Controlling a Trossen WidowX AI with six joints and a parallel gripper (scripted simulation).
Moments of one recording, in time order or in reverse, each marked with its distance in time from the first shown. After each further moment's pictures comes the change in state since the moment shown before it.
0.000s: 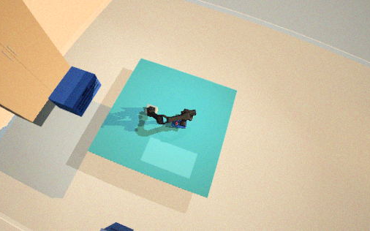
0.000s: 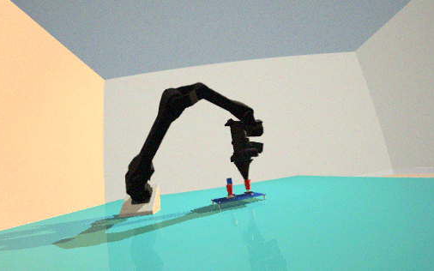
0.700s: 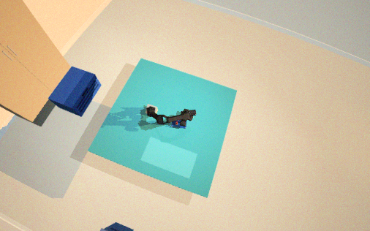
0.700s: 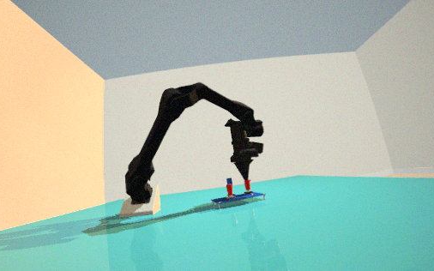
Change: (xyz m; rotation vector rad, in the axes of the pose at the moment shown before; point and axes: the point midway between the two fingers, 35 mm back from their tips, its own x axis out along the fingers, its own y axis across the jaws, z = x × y) arm 0.001 0.000 0.000 0.000 0.000 0.000
